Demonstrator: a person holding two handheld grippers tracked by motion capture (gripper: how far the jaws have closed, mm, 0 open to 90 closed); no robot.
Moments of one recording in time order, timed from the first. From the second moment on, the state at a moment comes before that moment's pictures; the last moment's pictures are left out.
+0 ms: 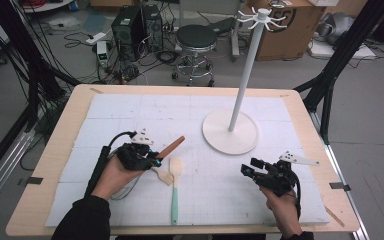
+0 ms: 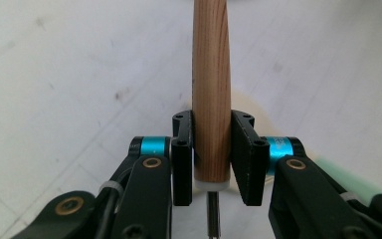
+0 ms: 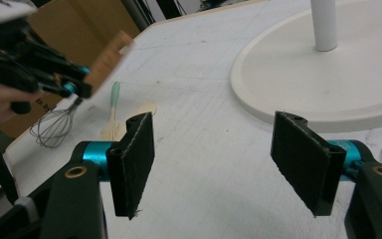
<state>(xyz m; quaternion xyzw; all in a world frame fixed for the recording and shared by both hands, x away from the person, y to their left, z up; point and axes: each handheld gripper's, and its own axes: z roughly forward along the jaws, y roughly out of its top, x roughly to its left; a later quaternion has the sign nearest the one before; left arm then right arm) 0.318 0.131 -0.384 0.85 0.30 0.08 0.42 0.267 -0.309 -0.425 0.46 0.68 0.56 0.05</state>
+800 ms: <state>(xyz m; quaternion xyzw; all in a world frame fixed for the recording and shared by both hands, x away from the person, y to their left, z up) 0.308 0.119 -0.326 0.75 0.25 0.10 0.60 0.265 -0.309 -0.428 0.46 0.69 0.56 0.06</state>
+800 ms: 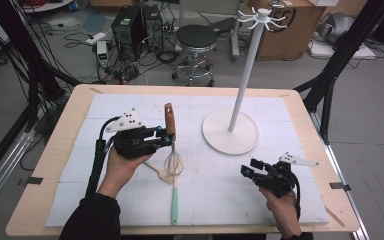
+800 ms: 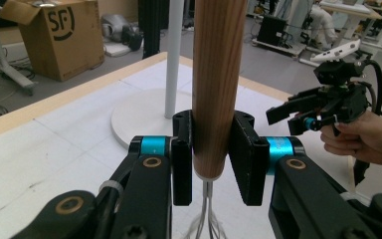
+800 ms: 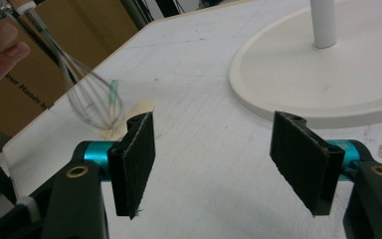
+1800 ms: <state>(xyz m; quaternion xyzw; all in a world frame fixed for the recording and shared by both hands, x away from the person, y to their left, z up) 0.335 0.051 -0.252 0.73 0.19 0.06 0.65 0.270 -0.310 -0.435 0.46 0.69 0.56 0.05</state>
